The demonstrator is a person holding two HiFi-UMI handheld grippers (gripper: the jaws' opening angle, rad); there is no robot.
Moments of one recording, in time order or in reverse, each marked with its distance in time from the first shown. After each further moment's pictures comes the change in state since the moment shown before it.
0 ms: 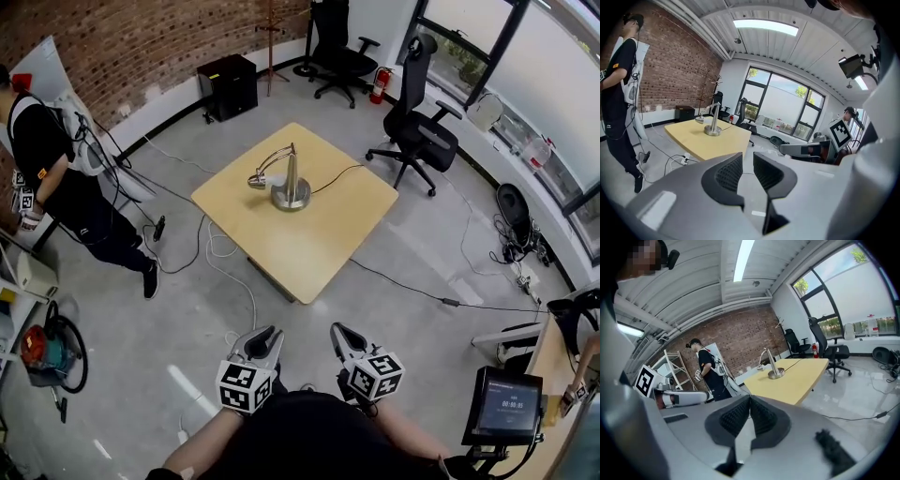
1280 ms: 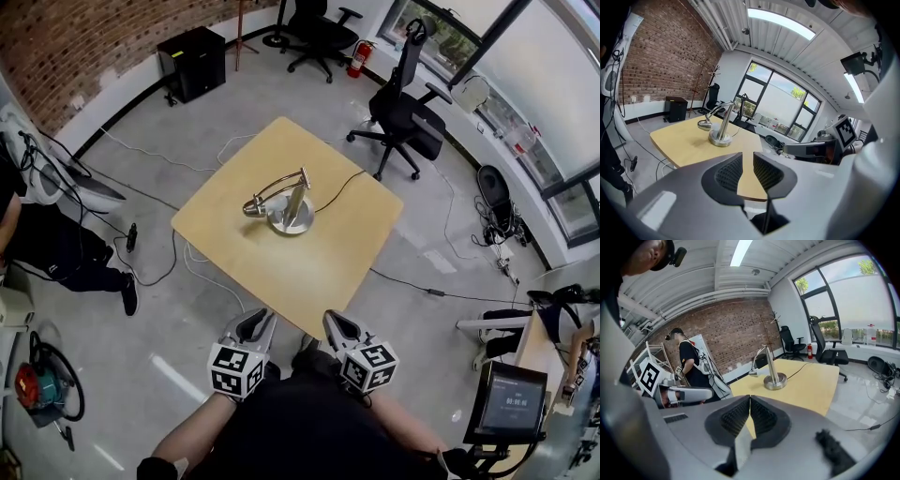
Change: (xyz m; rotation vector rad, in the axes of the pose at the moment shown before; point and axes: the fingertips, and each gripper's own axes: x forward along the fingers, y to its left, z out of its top) left arm 0.109 0.159 0.087 -0.046 0.069 -0.142; right arm 0.170 -0.023 0.082 -0.021 0.071 -0.146
